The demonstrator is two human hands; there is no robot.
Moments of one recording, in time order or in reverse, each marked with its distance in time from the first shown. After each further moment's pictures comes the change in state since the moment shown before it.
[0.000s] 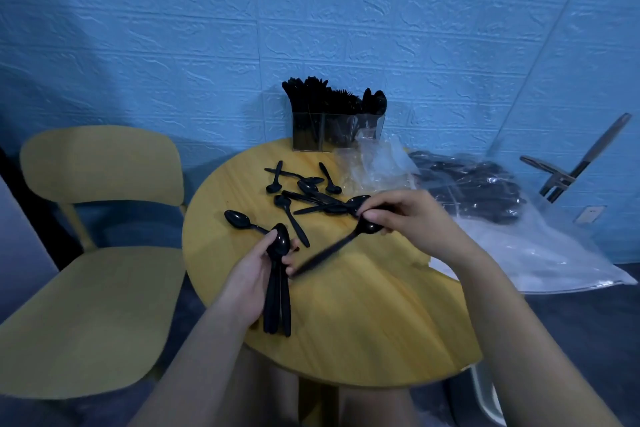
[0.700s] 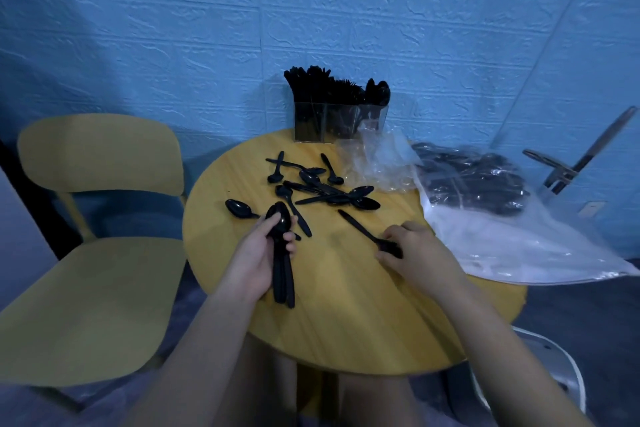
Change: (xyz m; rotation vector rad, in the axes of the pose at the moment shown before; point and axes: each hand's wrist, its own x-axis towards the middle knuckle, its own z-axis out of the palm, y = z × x) left_hand 0.021 0.003 -0.001 -0.115 -0.001 0.114; right_hand -0.025 0.056 0.028 -0.822 0.030 0.302
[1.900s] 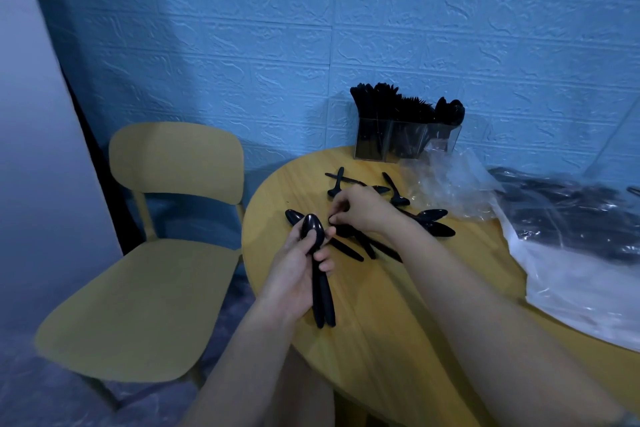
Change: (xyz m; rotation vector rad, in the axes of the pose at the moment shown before) left_hand -0.003 0.011 -0.022 -0.082 0.010 0.172; right_hand 0.135 -0.135 0.028 0.228 -0.171 -0.350
